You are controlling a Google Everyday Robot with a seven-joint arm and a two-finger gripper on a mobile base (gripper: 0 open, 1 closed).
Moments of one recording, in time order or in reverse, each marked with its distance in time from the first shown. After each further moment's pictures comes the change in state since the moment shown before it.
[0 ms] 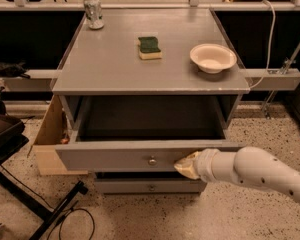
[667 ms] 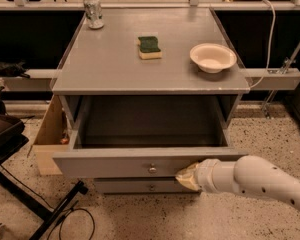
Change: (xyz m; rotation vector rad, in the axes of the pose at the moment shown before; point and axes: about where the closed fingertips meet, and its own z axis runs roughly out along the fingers) arm 0.027 0.026 -0.004 -0.031 0.062 0.030
